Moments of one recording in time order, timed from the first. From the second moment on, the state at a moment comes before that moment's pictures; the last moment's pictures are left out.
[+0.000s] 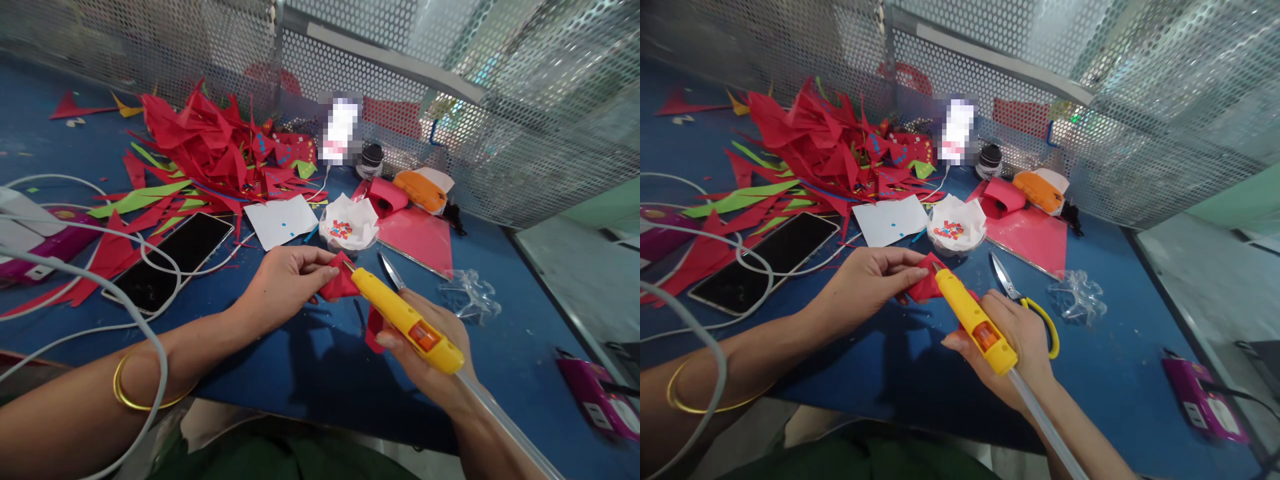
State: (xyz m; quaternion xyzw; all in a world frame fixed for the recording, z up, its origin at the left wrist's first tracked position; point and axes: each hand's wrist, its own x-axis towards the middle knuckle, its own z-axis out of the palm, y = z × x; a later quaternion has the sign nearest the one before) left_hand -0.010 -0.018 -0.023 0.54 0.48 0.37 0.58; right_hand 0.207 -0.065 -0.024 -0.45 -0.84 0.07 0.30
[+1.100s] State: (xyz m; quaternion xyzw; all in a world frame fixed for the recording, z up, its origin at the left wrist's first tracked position) left_hand -0.012 -0.018 -0.025 0.58 0.49 0.37 0.55; right_hand 0.210 -0.069 -0.026 -0.45 -0.84 0.09 0.28
